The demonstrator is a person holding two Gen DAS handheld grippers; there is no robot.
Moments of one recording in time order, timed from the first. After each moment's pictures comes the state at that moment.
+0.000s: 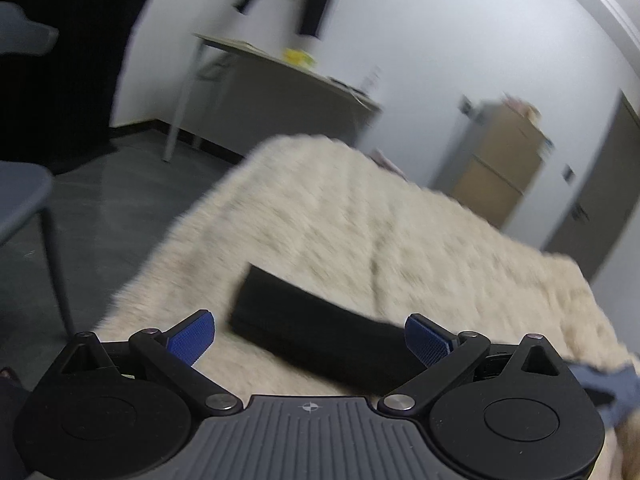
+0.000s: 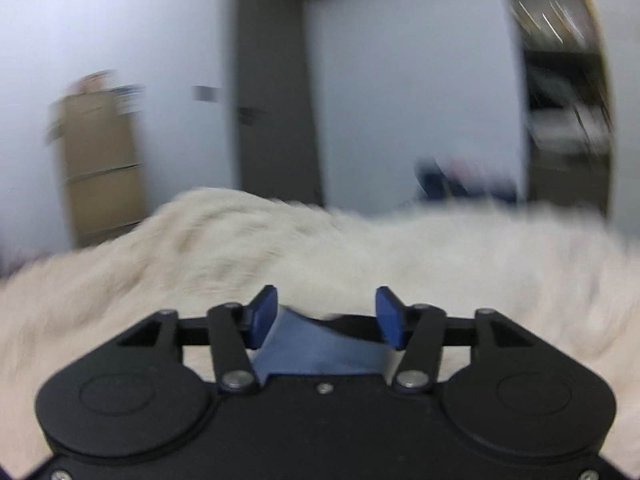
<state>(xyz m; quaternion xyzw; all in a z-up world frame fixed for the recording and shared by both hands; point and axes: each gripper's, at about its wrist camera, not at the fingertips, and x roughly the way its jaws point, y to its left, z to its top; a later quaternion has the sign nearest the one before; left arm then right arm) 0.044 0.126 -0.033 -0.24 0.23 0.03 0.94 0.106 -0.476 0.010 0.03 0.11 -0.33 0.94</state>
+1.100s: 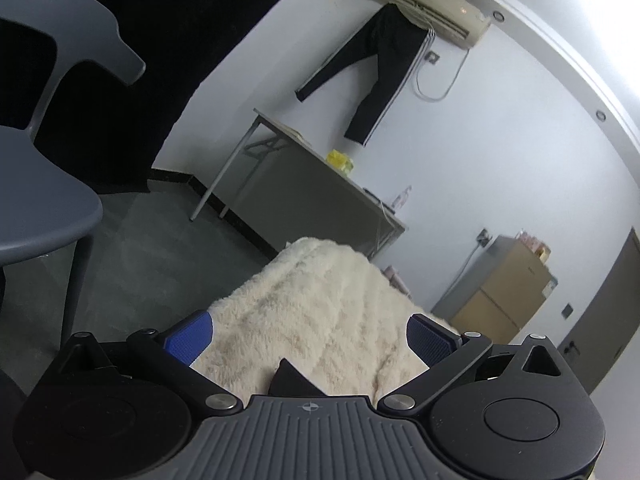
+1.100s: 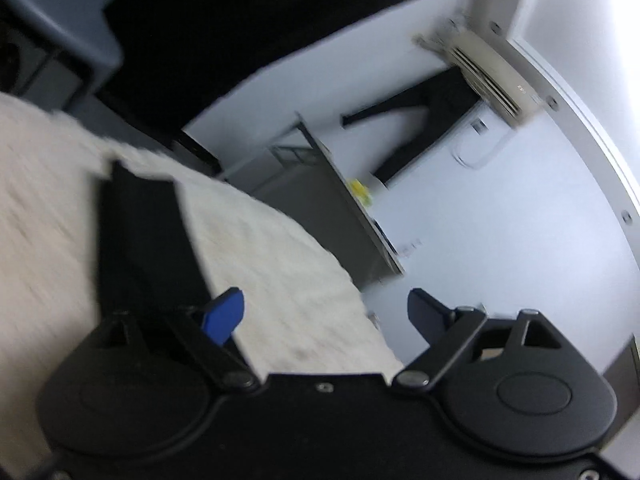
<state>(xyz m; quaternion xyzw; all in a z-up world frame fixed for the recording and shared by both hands) 0.000 0.166 -0.008 -0.32 0.11 0.06 0.94 0.106 0.018 -0.125 -0.46 -0.02 0.06 0.89</state>
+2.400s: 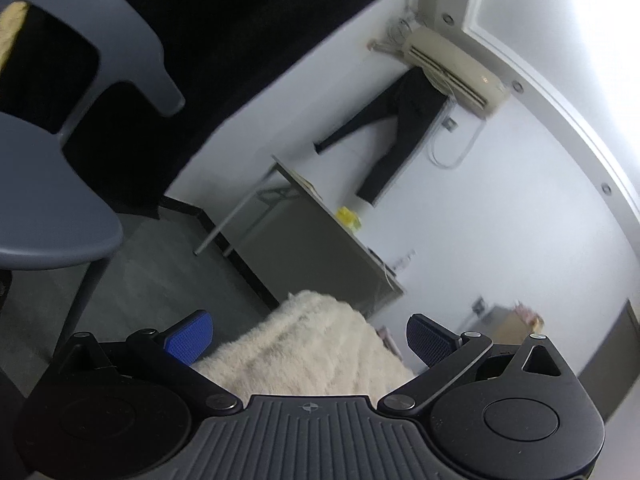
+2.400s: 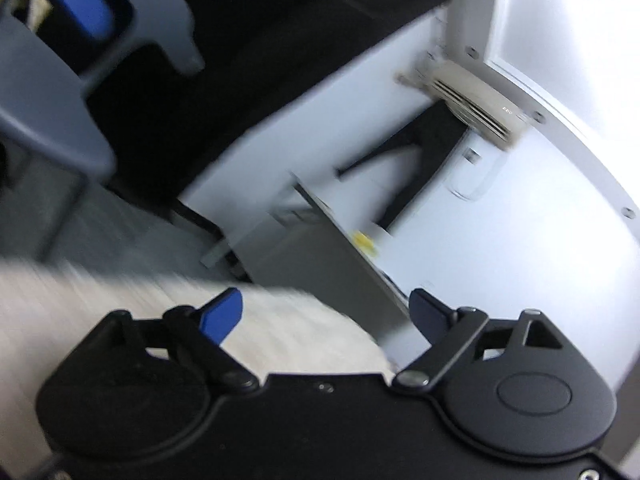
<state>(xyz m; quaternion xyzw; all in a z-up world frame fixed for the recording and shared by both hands) -0.032 0.191 -0.009 -0.38 0.03 0.09 0.92 0.097 0.054 -0.107 -0.41 -0.06 0.09 0.90</state>
